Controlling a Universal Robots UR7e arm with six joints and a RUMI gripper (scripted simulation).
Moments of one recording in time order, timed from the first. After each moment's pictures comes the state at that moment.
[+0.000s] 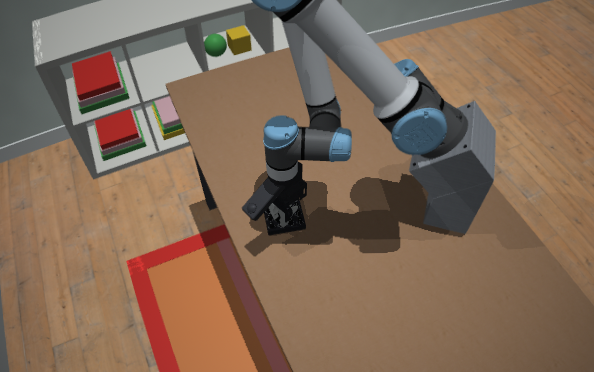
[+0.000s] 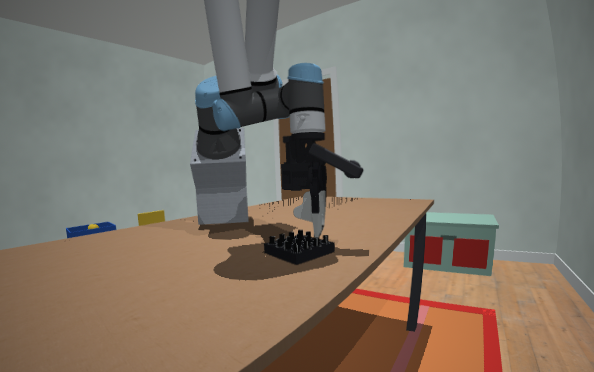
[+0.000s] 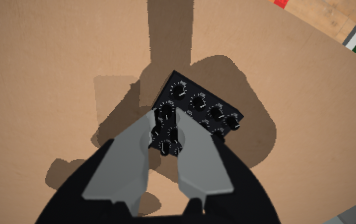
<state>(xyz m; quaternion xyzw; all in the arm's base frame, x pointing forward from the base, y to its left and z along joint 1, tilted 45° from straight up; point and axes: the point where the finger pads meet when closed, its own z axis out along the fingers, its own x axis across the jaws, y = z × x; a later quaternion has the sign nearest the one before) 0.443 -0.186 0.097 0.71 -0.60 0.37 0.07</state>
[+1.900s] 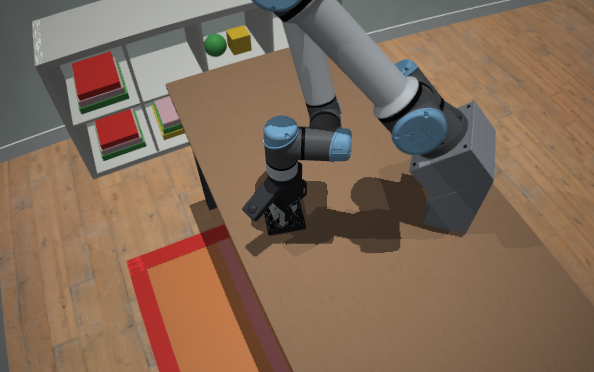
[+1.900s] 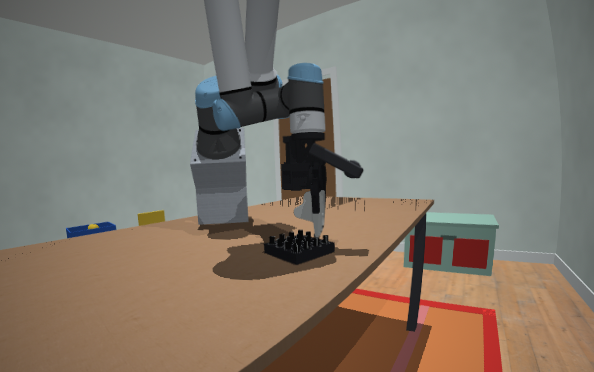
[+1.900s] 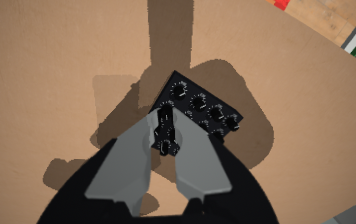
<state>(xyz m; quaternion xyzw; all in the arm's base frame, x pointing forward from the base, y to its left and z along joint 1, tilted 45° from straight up) 0.443 -0.186 0.097 0.71 -0.59 0.37 0.08</state>
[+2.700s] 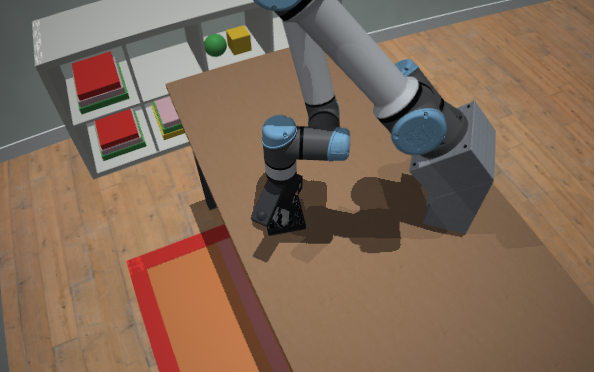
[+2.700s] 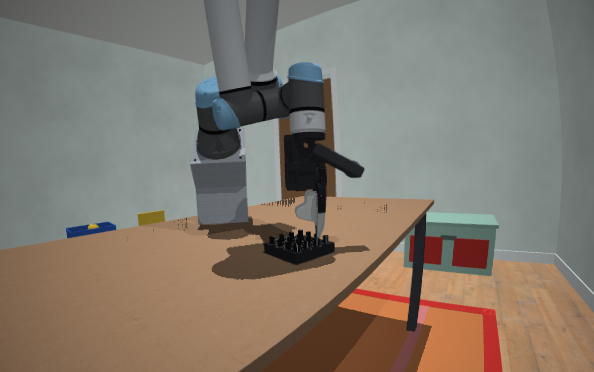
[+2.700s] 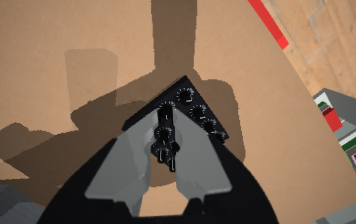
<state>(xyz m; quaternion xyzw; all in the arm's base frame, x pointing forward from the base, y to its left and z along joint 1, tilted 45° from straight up) 0.443 -0.185 0.096 0.80 -0.46 0.35 0.14</state>
